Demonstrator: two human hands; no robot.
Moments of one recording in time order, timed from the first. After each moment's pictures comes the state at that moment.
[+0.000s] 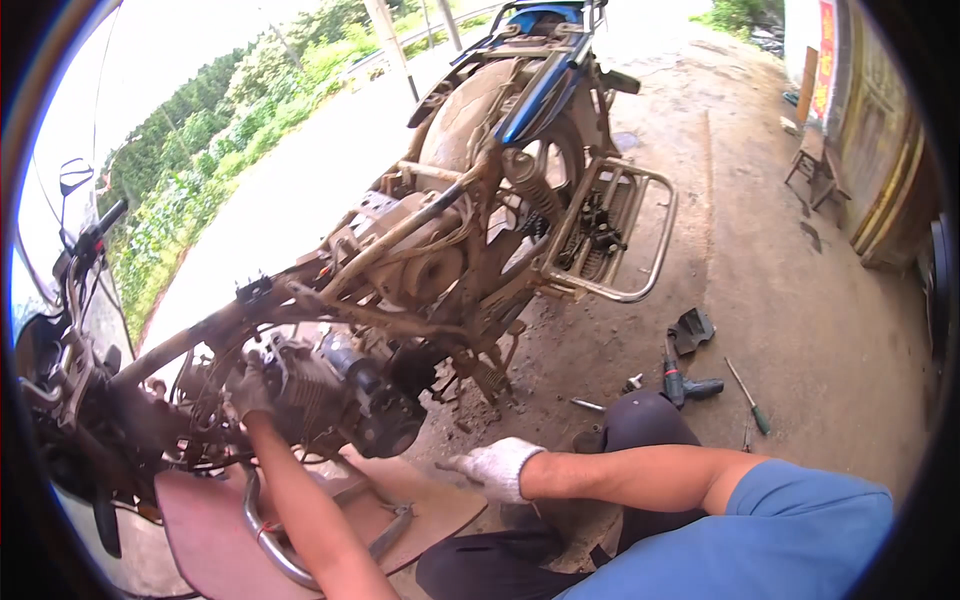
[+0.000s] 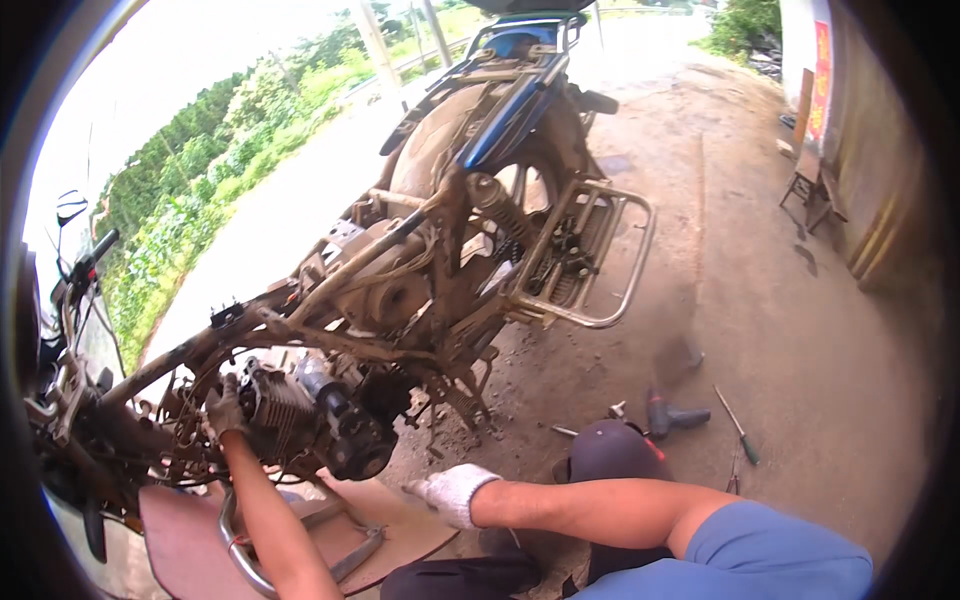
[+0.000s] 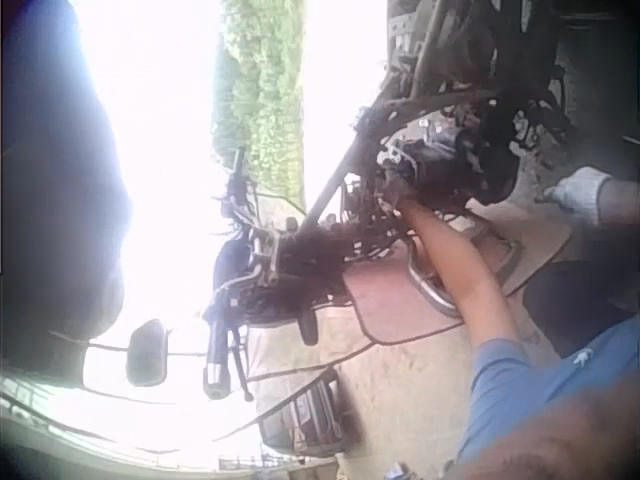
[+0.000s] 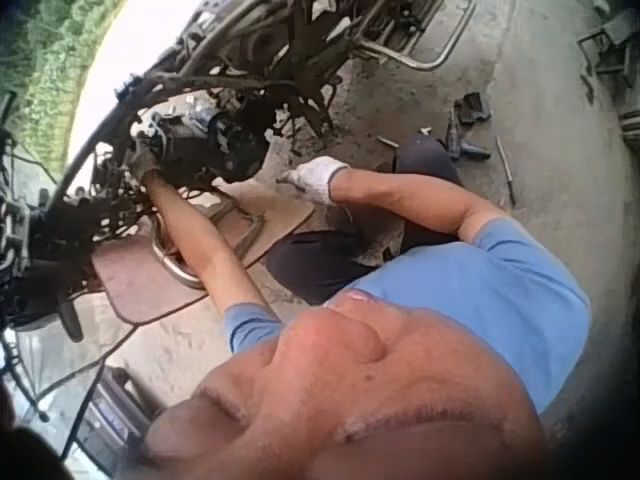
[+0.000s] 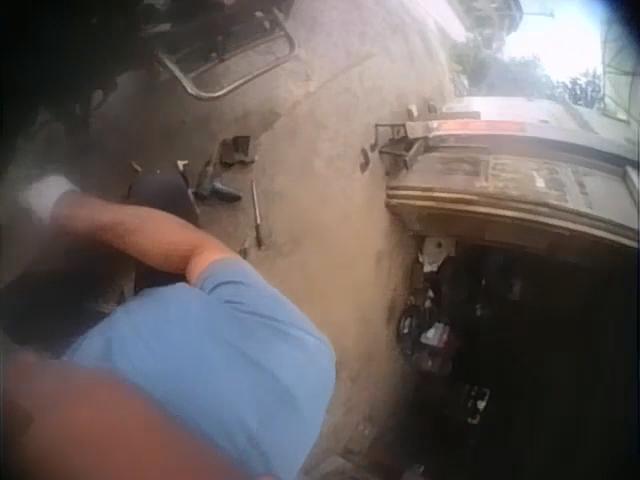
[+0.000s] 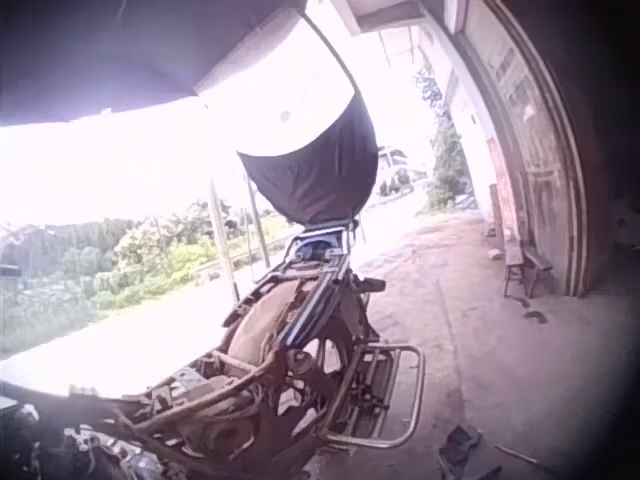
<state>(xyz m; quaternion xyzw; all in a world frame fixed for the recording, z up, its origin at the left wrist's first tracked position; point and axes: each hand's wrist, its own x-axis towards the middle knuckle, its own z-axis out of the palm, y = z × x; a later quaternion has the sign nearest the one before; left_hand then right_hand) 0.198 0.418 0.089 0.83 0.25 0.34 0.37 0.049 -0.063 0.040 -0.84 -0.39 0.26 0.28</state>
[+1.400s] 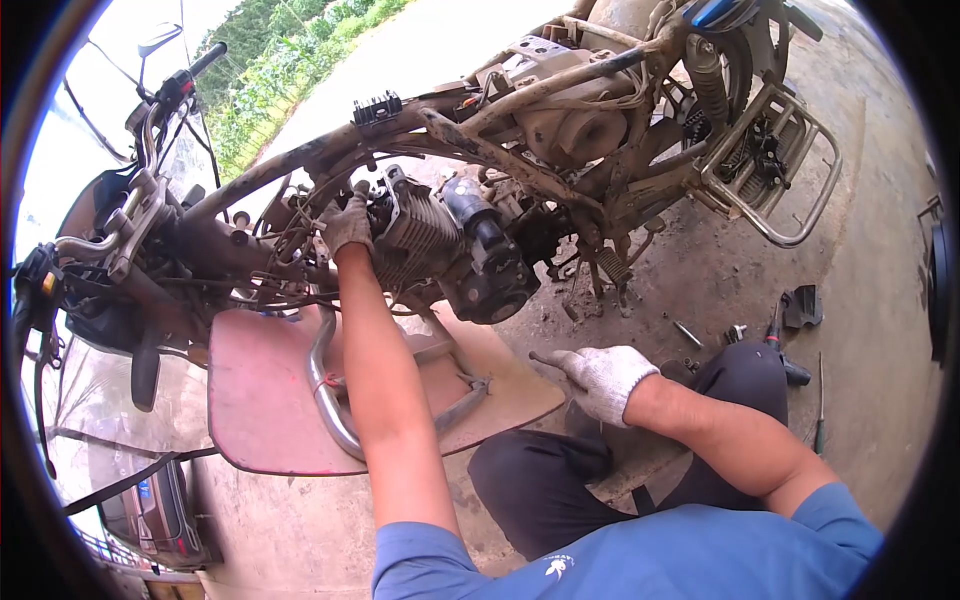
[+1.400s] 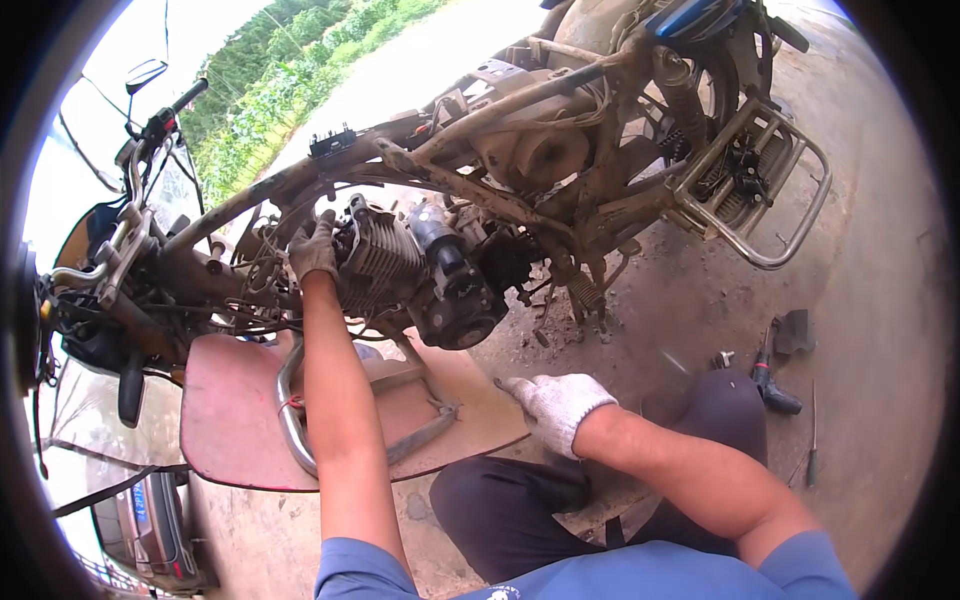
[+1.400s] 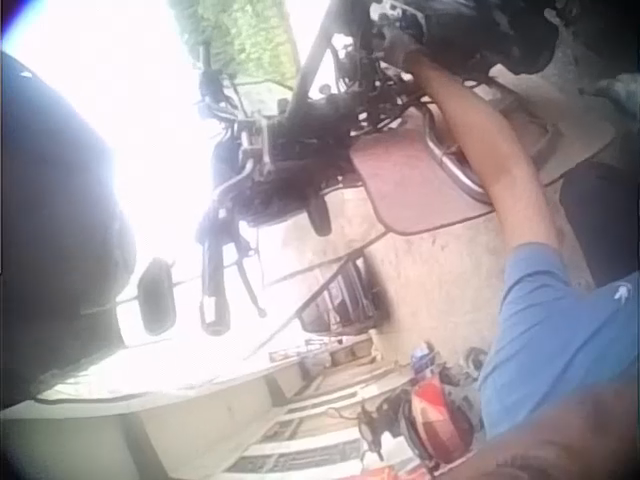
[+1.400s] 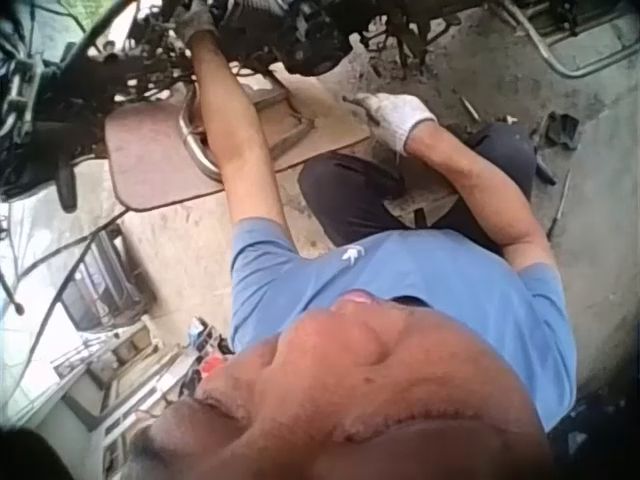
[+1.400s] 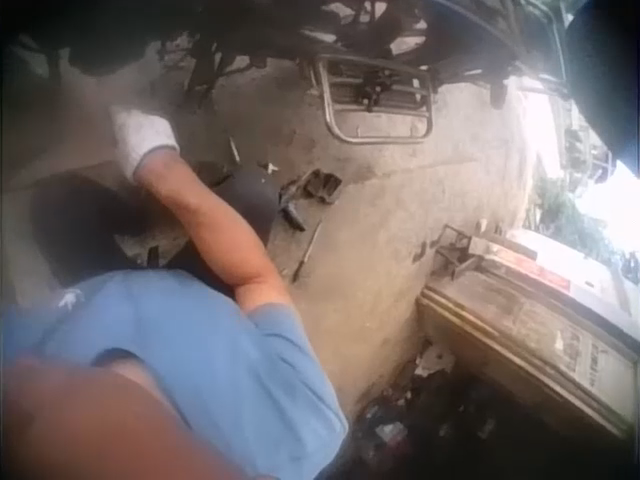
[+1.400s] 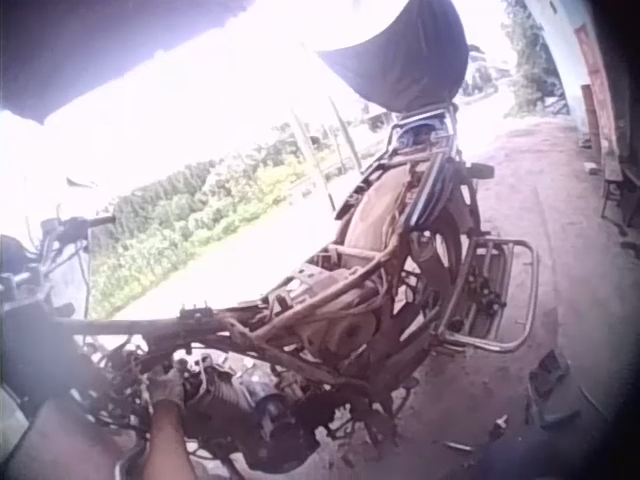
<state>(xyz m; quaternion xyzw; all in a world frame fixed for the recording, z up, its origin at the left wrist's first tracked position) 0.188 0.392 0.092 0.84 0.29 0.35 0.31 0.036 -0.056 0.045 -0.85 -0.39 0.22 0.26</state>
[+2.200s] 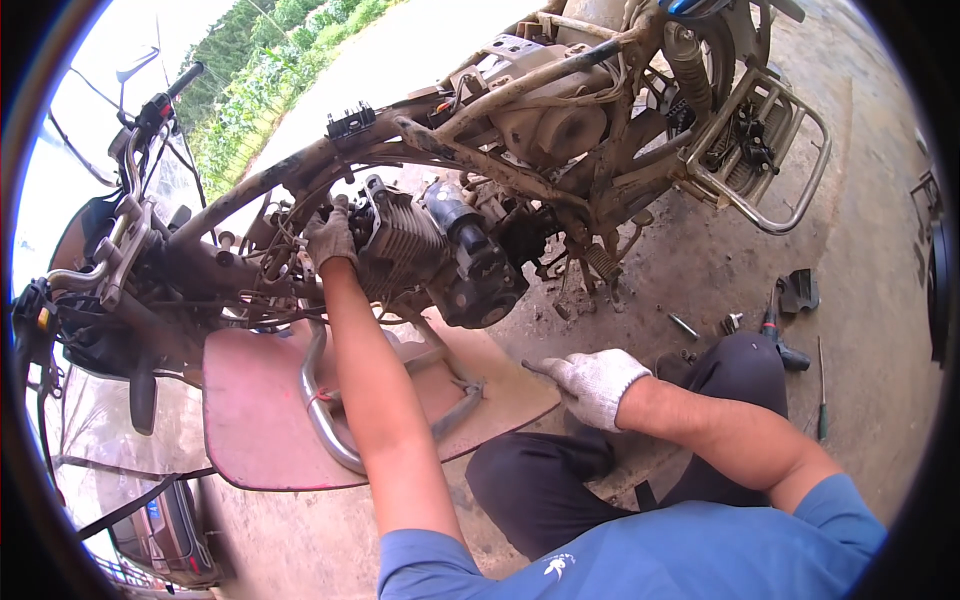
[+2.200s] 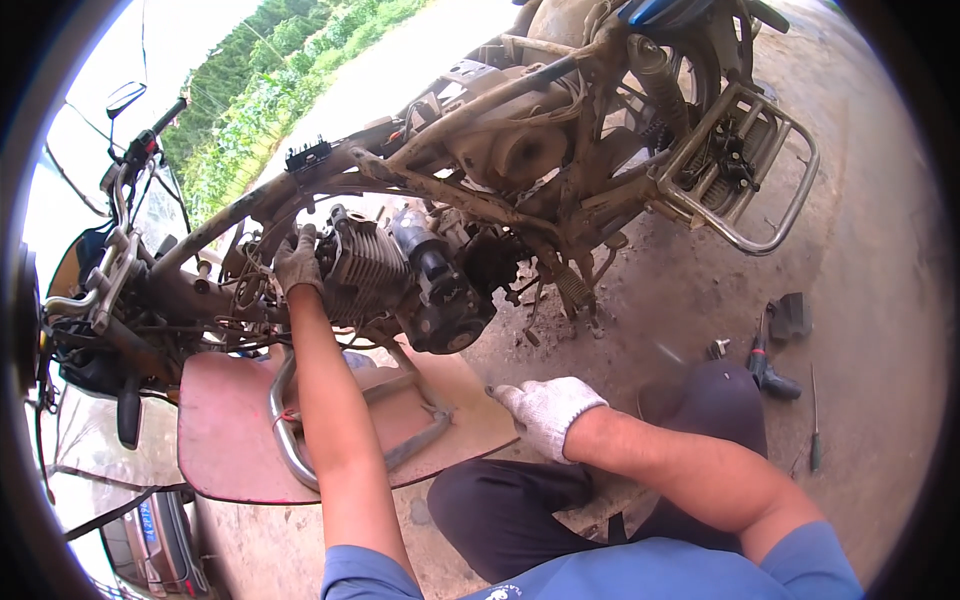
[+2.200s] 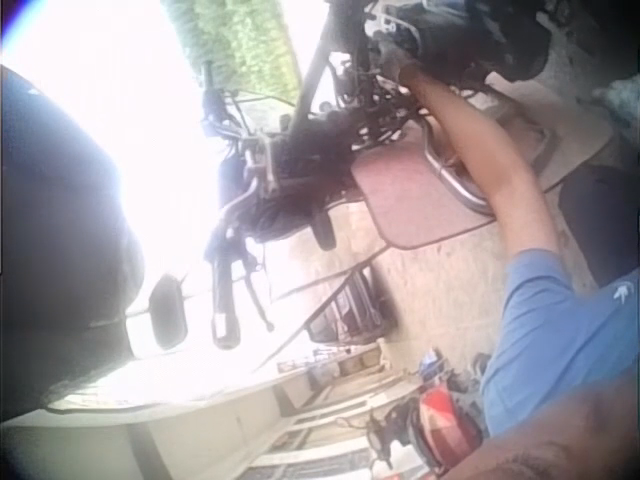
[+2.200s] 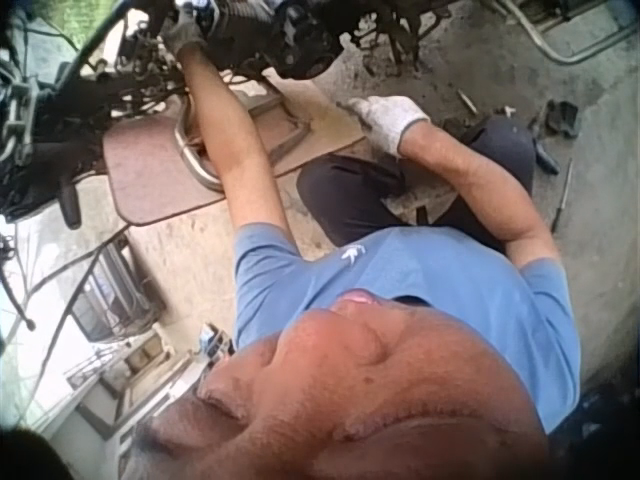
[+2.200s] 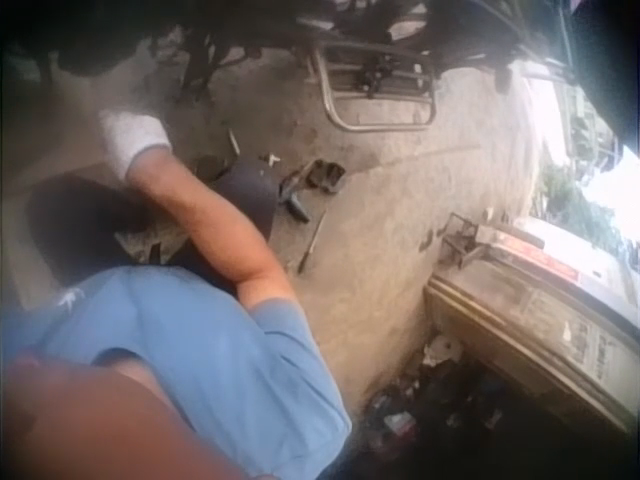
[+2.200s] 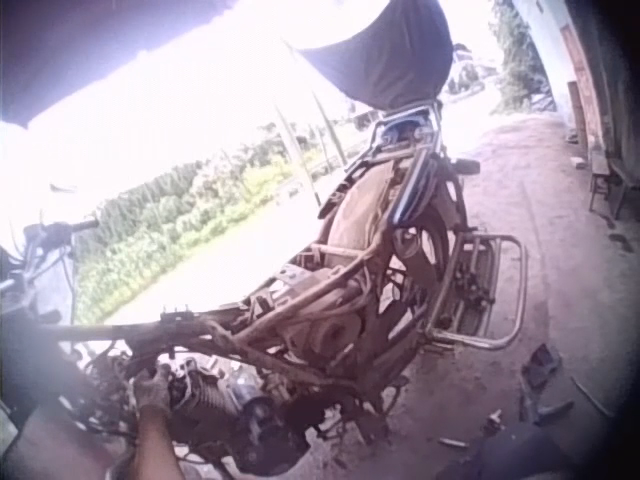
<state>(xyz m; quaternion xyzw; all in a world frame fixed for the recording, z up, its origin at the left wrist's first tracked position) 0.180 0.395 0.107 0.79 0.29 0.29 0.45 0.032 -0.059 0.042 -0.84 -0.42 0.22 0.26</state>
